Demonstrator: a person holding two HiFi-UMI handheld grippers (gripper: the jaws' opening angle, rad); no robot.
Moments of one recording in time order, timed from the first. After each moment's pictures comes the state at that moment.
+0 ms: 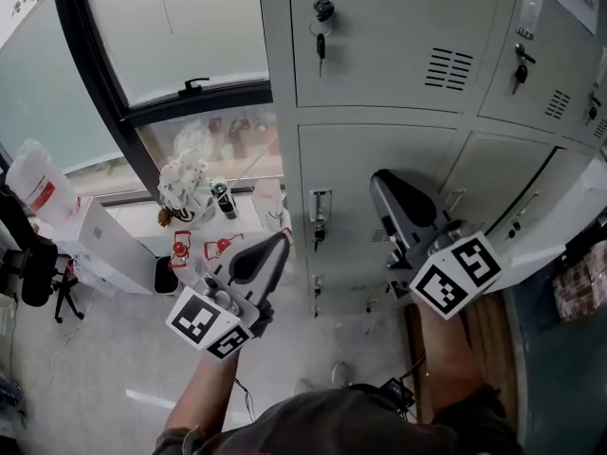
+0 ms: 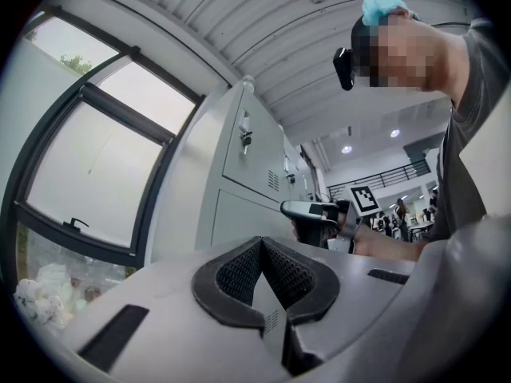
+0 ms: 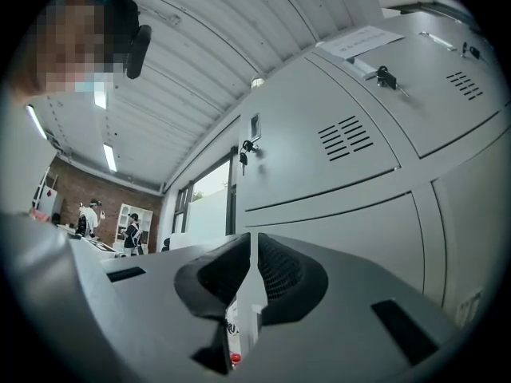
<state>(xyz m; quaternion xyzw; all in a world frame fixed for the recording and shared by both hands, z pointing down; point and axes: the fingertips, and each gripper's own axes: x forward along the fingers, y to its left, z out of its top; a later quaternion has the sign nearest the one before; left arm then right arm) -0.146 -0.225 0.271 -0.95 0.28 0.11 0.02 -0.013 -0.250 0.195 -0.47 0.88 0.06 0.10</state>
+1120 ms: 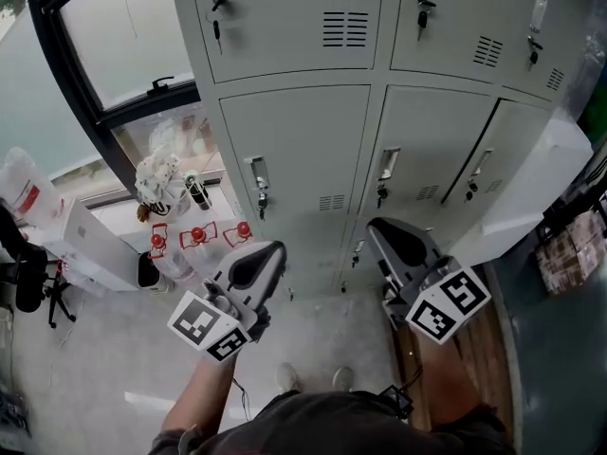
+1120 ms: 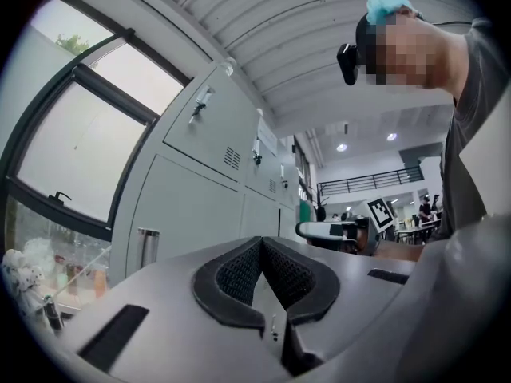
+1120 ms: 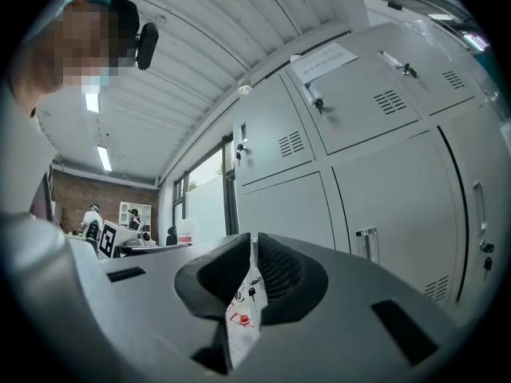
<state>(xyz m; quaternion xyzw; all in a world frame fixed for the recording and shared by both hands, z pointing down) -0.051 -0.126 0.306 -0.97 0.25 0.08 -0.01 0.084 -0.116 0.281 -0.48 0.87 -0.01 0.07</state>
